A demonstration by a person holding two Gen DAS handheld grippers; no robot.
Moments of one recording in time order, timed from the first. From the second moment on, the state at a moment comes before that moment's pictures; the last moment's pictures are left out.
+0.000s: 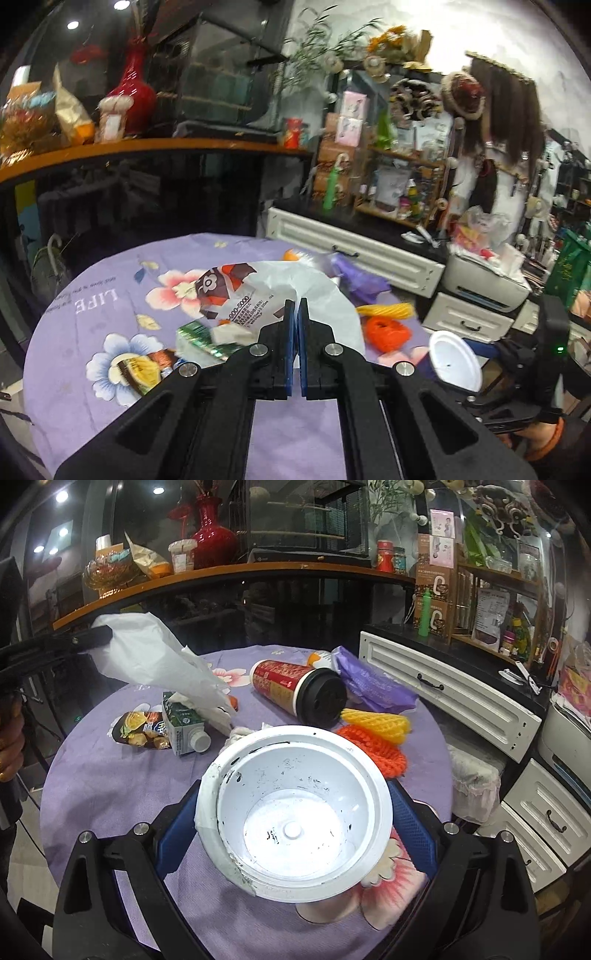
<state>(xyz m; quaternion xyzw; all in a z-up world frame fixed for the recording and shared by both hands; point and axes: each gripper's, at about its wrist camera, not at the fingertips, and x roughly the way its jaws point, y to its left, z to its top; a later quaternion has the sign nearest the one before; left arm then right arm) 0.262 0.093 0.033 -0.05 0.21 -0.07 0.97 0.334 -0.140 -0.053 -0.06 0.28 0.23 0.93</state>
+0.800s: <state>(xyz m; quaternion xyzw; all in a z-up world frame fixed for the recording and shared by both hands) 0.291 -0.188 0.022 -0.01 0.23 -0.33 0.92 0.264 -0.406 -0.060 -0.02 0.30 0.00 0.95</state>
